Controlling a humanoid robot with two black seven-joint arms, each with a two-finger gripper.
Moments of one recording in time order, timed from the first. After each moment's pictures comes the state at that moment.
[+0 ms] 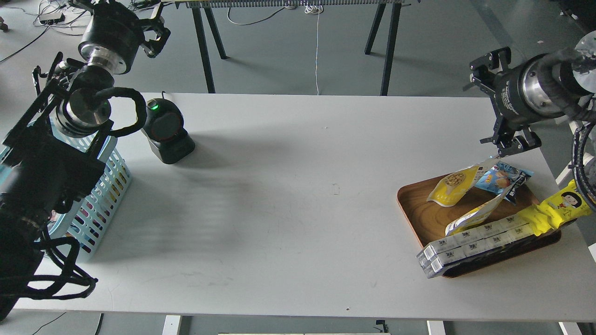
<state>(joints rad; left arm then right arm) -0.85 0.27 -1.13 -0.75 0.11 -0.20 -0.14 2.16 -0.73 -0.89 1.64 0.70 -0.33 -0.49</state>
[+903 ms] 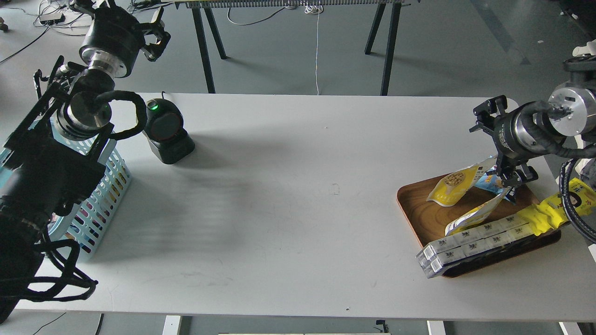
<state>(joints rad) -0.84 0.27 -1.13 -0.75 0.11 -0.21 -0.14 1.86 -0.72 -0.79 1.51 0.56 -0.33 -0.49</state>
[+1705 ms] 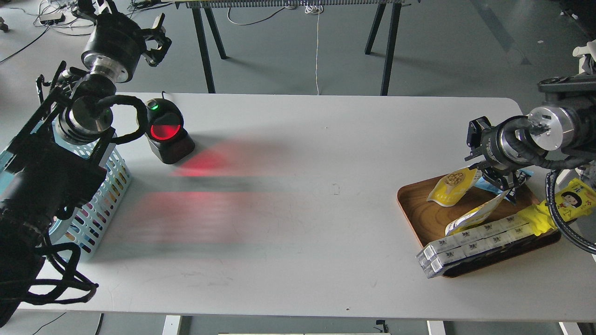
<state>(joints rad) -0.82 0.27 -1.13 -0.75 0.11 -0.20 -0.14 1.78 -0.68 -0.75 1.48 0.50 -0.33 -0.49</state>
